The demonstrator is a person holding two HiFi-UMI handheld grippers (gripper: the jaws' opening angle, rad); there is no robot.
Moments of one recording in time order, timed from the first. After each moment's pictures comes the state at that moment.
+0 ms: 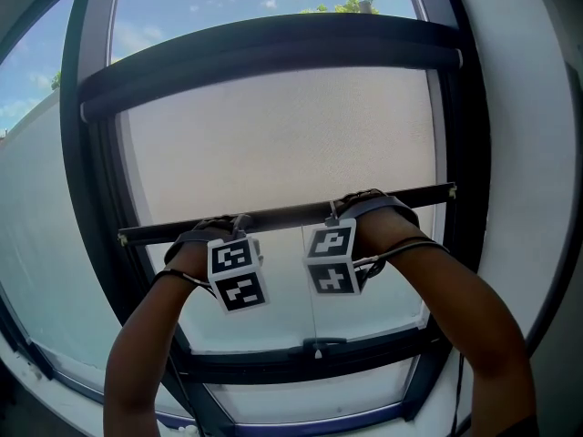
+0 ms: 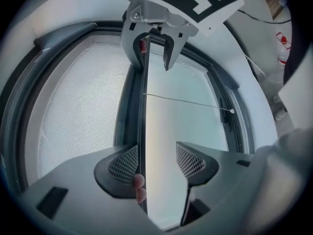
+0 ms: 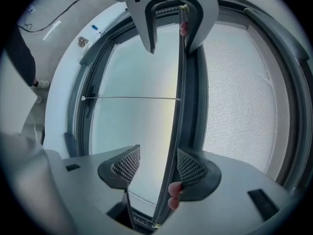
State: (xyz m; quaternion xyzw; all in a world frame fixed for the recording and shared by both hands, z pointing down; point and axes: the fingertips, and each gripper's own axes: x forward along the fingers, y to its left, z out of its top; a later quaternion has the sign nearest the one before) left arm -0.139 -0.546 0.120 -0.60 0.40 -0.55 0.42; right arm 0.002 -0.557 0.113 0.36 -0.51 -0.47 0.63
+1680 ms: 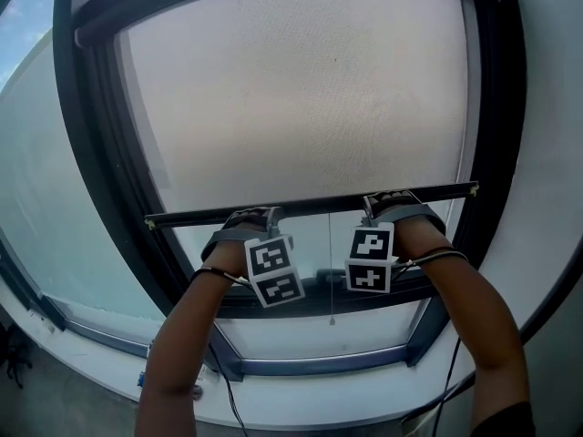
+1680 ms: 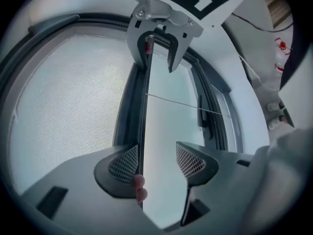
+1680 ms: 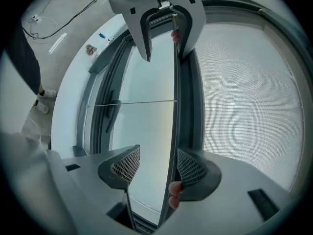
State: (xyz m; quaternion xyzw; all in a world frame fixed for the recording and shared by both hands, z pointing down) left arm -0.130 -0.547 0.271 -0.64 0.39 -0.55 0.38; right arm 0.005 -0.556 0.265 0.32 -0.57 -0.44 0.62
